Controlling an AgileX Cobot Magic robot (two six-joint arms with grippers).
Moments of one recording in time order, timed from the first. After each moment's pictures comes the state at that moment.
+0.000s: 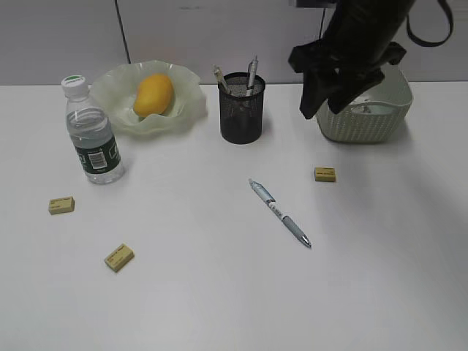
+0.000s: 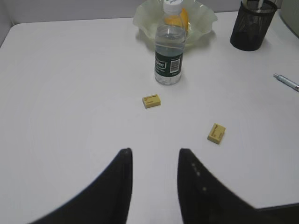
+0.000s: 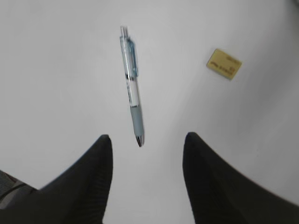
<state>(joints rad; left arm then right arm) -0.08 -0.01 -0.53 -0.07 1.07 0.02 0.38 1.92 -1.68 0.19 1.20 -0.09</state>
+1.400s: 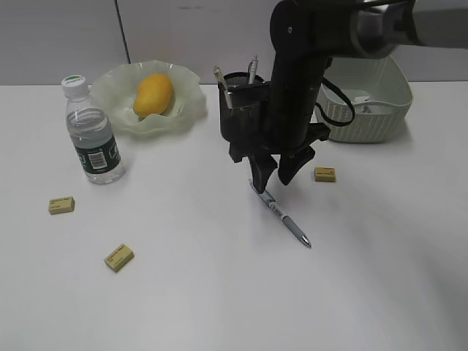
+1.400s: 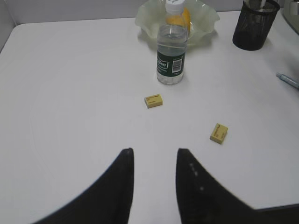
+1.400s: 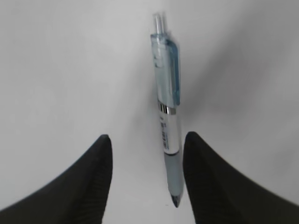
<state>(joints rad) -0.08 -0.01 -0.53 -0.06 1.07 0.02 0.53 2.25 -1.74 0.15 1.10 0.02</state>
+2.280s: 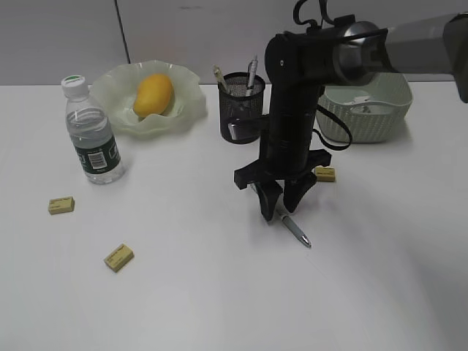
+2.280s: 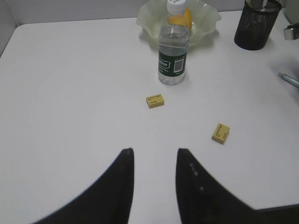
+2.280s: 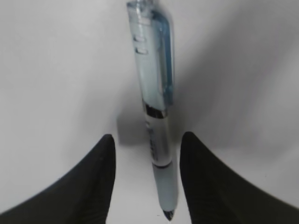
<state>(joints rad) -0.08 -0.01 -0.53 -0.05 1.07 0.02 0.53 2.34 -1.73 0.14 1.13 0.02</state>
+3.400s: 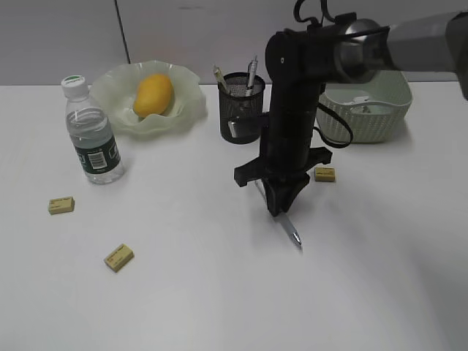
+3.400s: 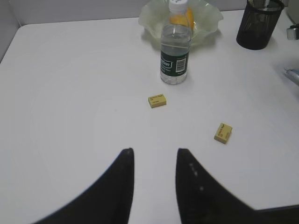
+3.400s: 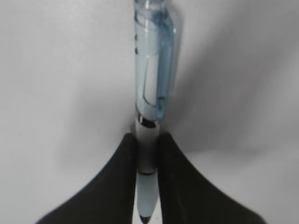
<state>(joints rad) -0.08 -0.01 -0.53 -0.05 1.07 0.02 0.53 2.34 -1.73 0.14 1.14 0.02</state>
